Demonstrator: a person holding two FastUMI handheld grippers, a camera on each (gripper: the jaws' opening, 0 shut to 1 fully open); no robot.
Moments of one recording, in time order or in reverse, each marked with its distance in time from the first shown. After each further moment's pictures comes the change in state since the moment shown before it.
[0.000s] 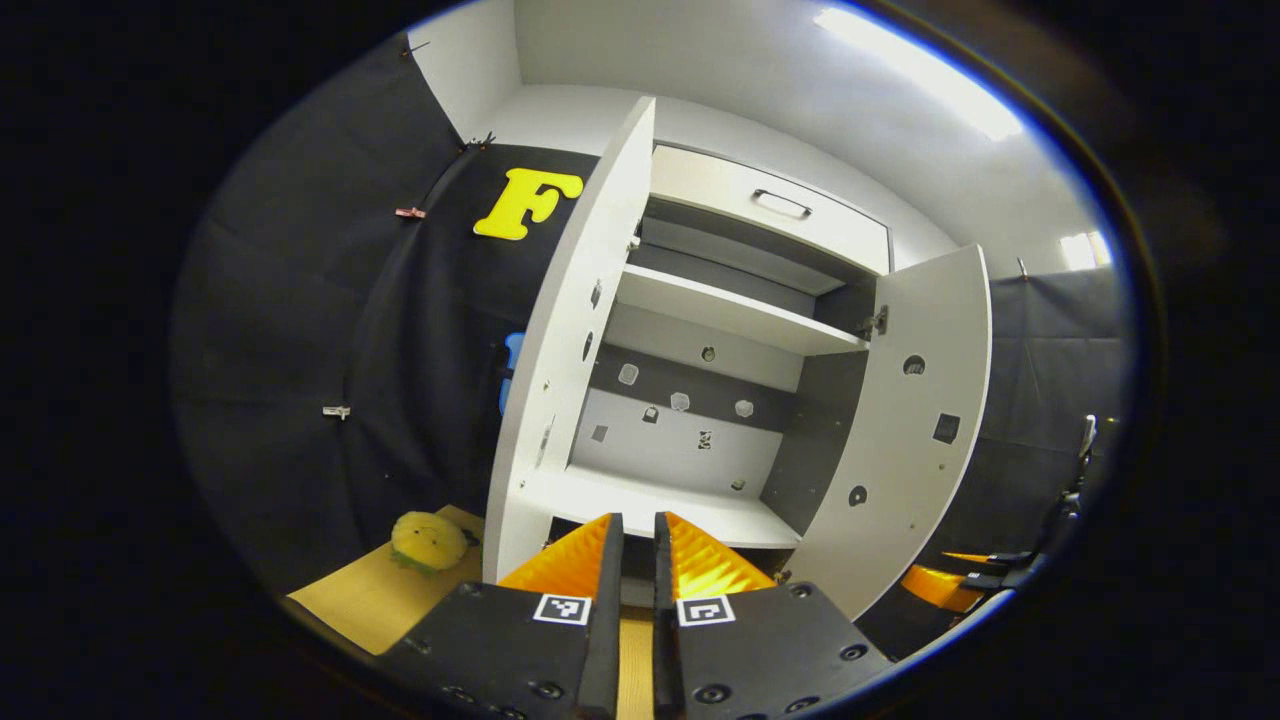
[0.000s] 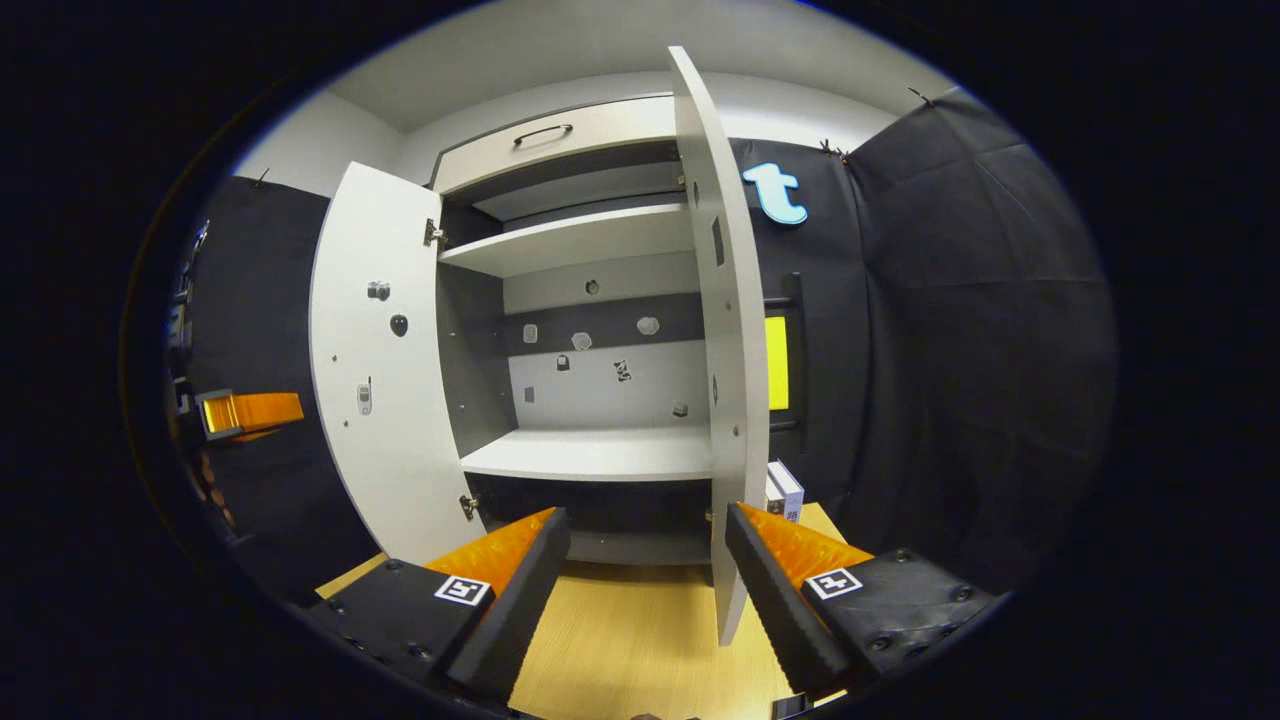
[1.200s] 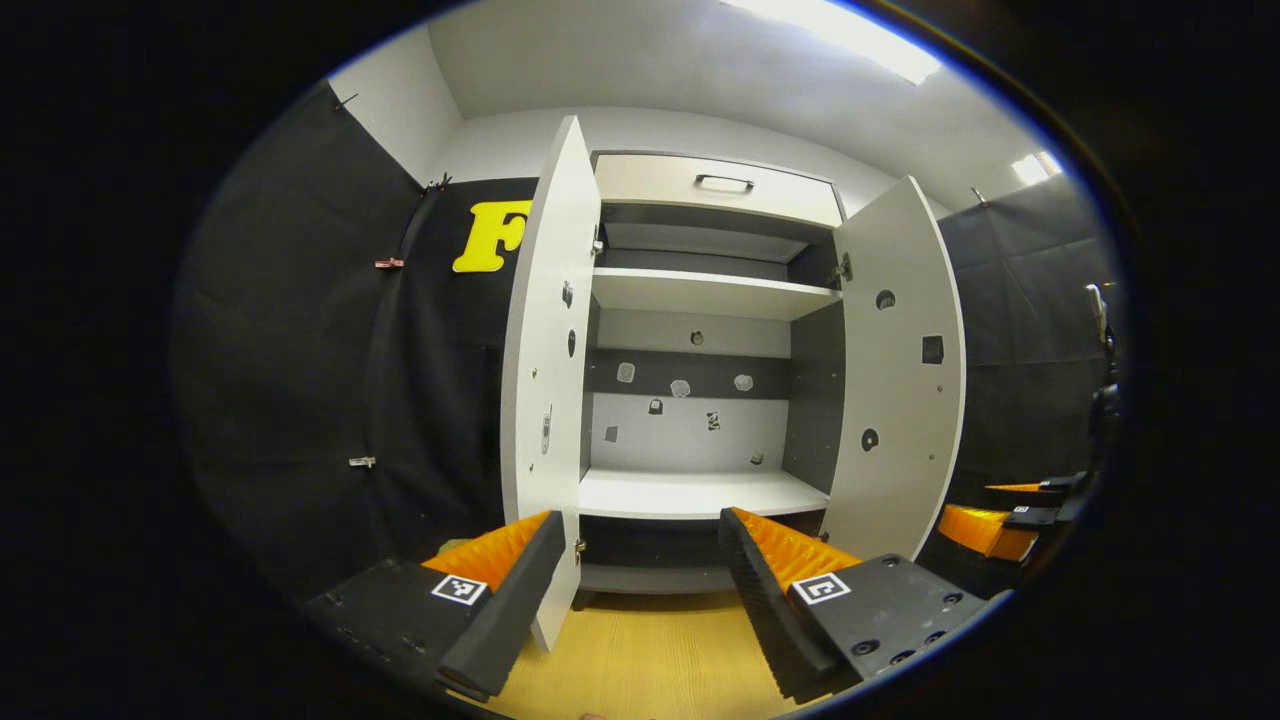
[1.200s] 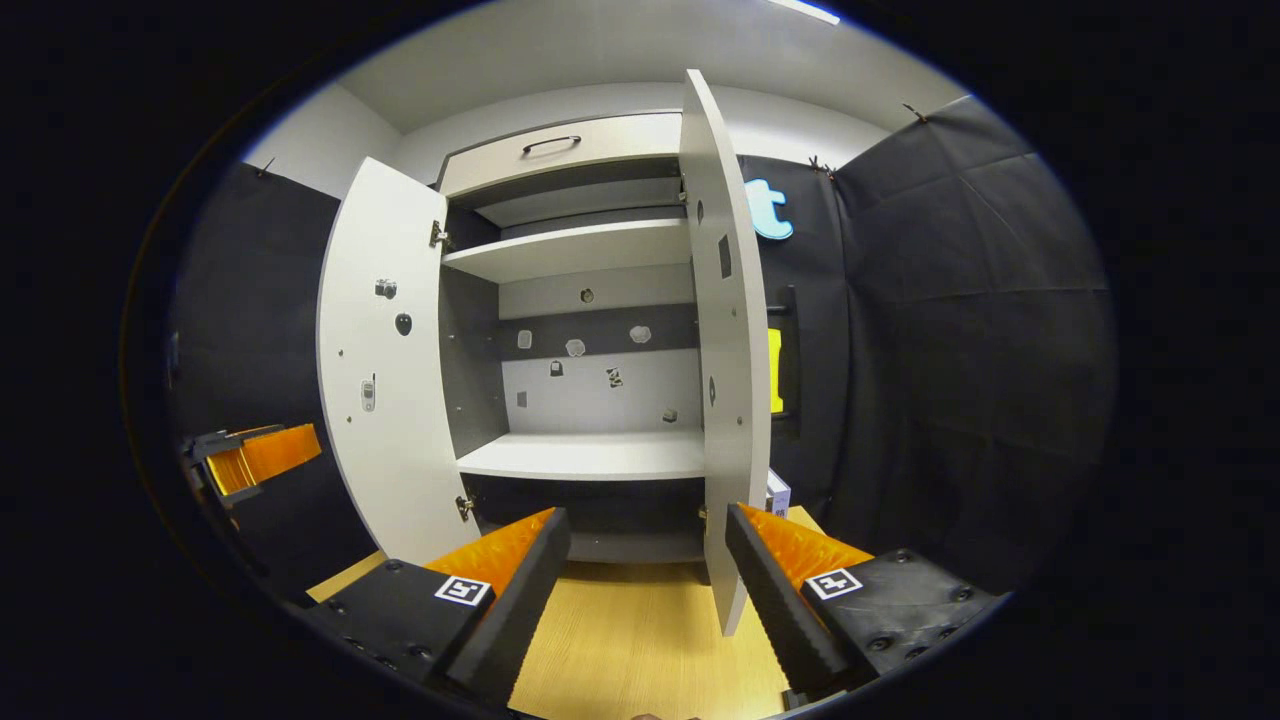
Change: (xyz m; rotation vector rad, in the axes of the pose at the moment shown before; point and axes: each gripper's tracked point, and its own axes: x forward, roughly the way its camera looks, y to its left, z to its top) left arm -0.026 0.002 -0.029 0.181 -0.023 -0.002; right arm -0.023 0.027 -0.016 -0.029 -0.029 -0.076
